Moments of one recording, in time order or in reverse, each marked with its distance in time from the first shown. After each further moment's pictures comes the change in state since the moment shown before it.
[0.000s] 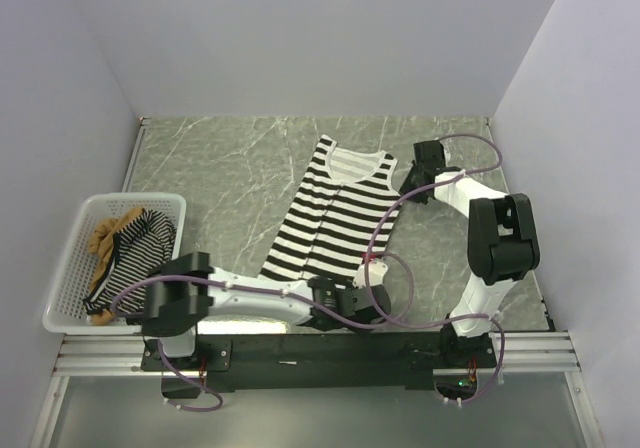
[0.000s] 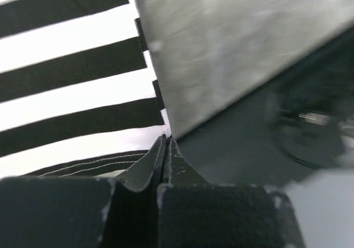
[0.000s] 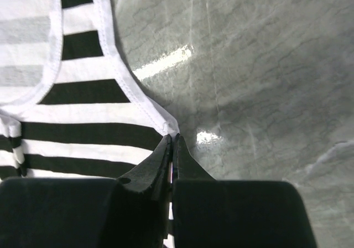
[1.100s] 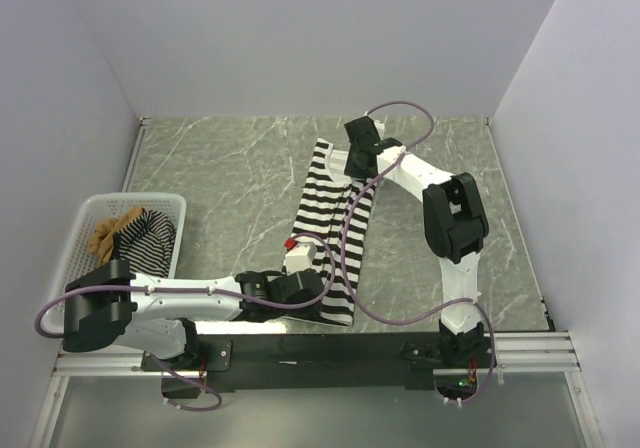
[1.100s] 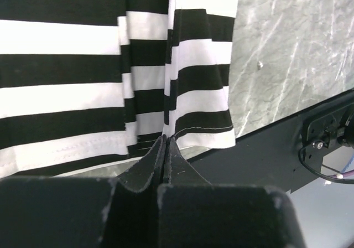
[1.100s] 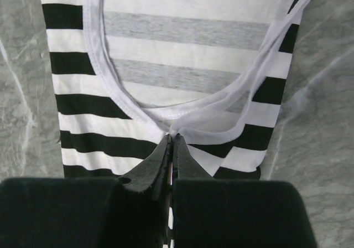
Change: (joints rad) left arm 0.161 -0.469 -0.489 0.160 0.012 -0.250; right arm 0.304 0.283 0.509 -0.187 0.133 -0.025
